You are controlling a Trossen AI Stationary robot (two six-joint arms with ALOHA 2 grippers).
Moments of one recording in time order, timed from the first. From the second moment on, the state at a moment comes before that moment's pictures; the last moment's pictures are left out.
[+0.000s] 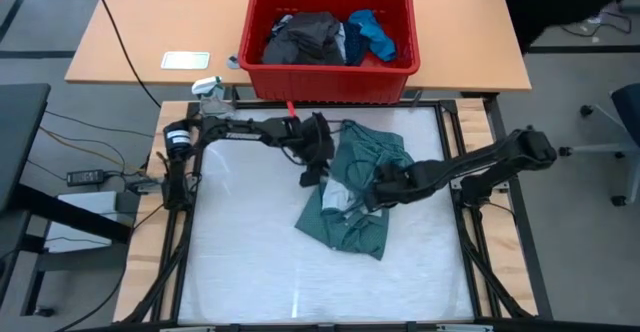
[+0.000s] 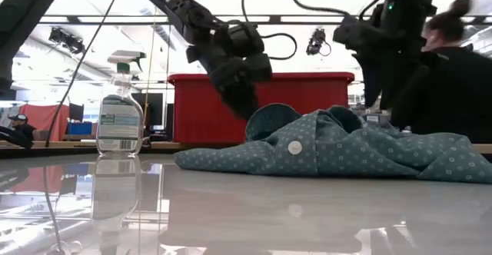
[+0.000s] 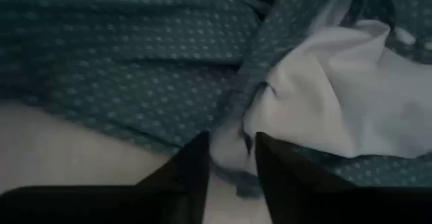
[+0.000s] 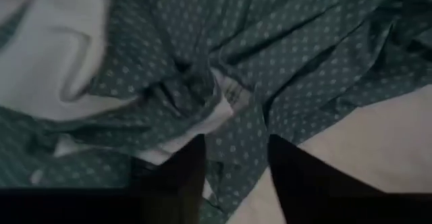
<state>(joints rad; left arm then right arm) 0.33 1.93 1.35 -0.40 0.39 0.30 0.18 1.45 1.00 -0.93 0.27 1.31</state>
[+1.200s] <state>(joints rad) -0.14 1.76 1.09 -0.41 0.22 0.31 0.65 1.91 1.18 -0.57 0.52 1.22</state>
